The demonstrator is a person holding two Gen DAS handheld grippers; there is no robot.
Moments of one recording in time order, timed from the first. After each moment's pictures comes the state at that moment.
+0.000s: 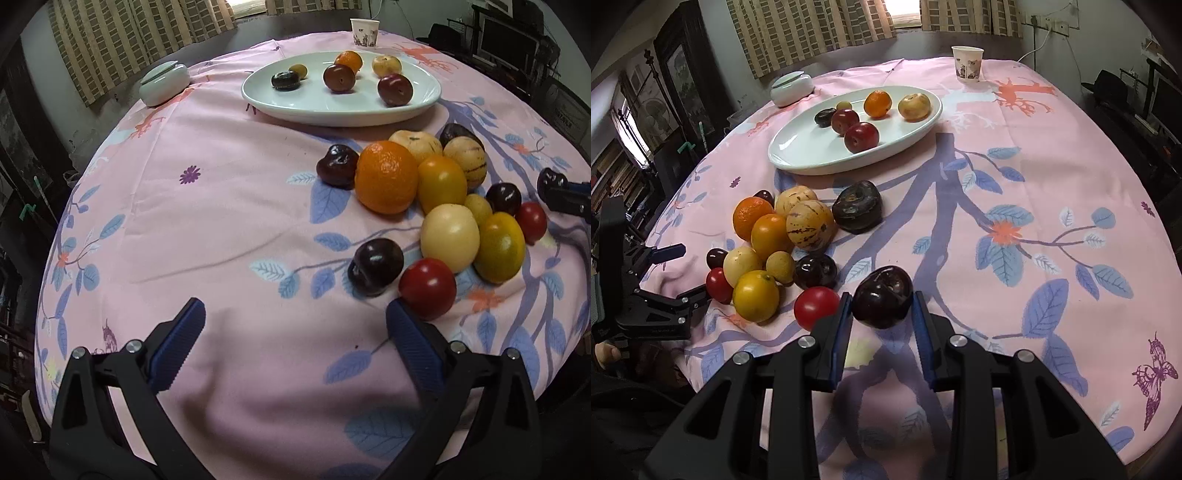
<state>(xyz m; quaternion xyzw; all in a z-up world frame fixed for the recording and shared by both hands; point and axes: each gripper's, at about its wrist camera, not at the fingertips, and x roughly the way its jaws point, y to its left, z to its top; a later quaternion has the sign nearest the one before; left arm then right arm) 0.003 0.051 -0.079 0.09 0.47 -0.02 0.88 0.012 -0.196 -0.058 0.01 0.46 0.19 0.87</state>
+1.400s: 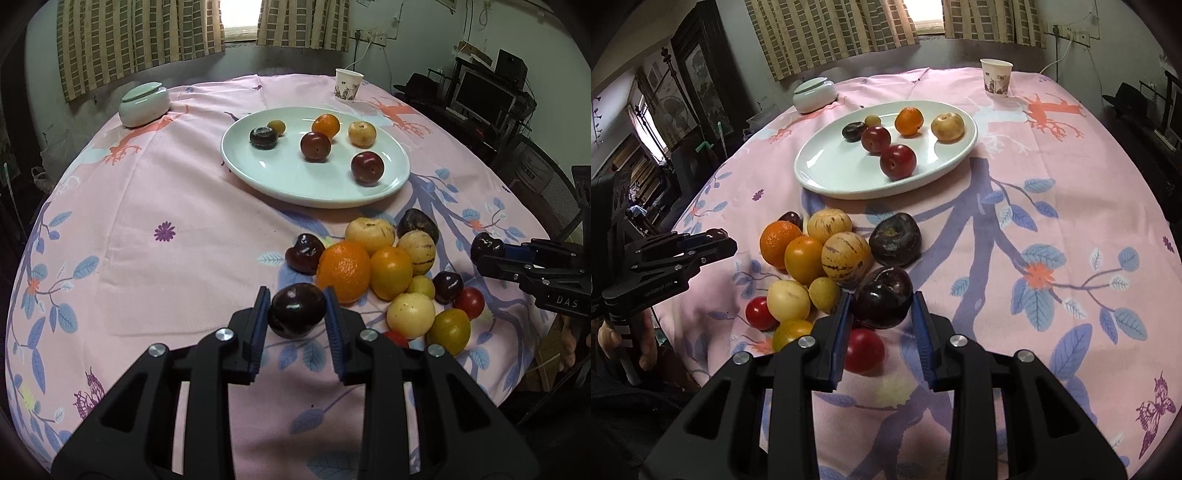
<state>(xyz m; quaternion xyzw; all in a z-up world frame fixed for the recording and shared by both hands) 0.025 0.057 -0.031 0.01 0.43 -0.09 0.90 0.031 -0.171 -0.038 0.01 0.44 0.23 0.87</state>
